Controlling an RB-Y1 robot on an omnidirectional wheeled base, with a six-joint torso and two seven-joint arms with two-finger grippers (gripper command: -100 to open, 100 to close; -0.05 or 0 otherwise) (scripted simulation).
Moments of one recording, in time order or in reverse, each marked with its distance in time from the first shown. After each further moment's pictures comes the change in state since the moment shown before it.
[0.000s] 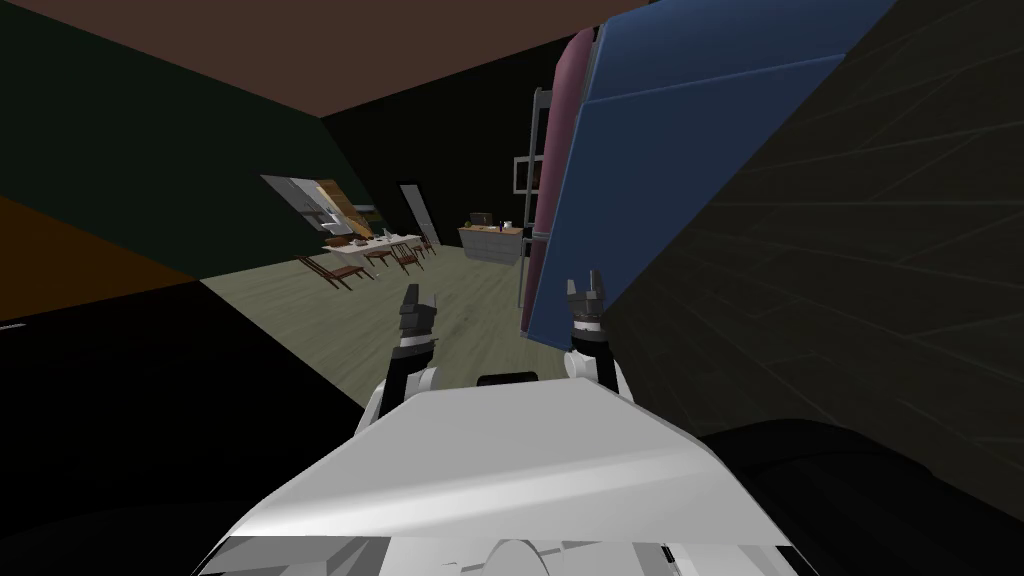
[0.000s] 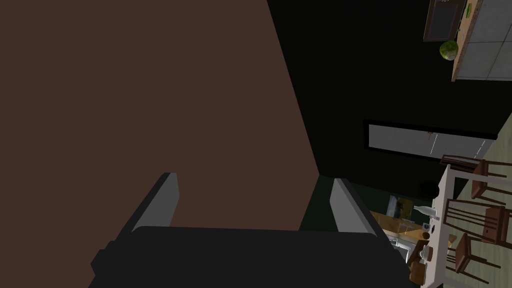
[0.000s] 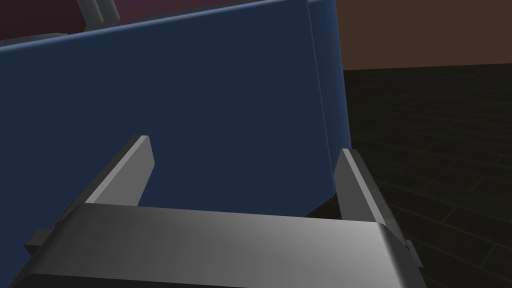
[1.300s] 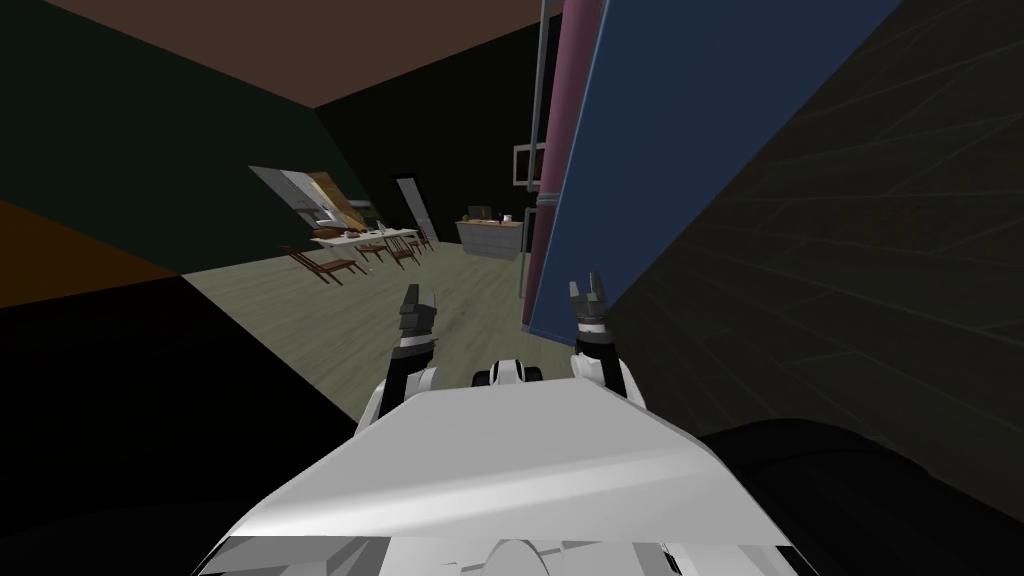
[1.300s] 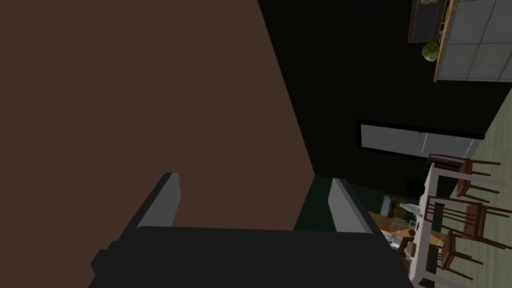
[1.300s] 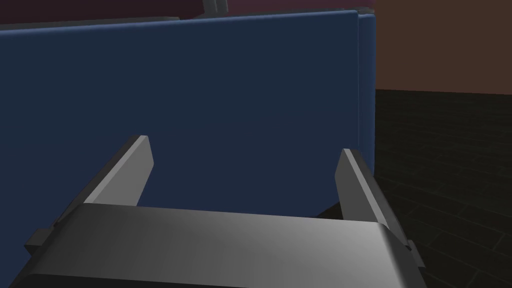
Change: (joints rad) left arm 0.000 0.000 0.000 0.000 0.000 0.000 0.000; right arm 0.022 -0.062 -0.041 -0.008 0.046 0.003 -0.017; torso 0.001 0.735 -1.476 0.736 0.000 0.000
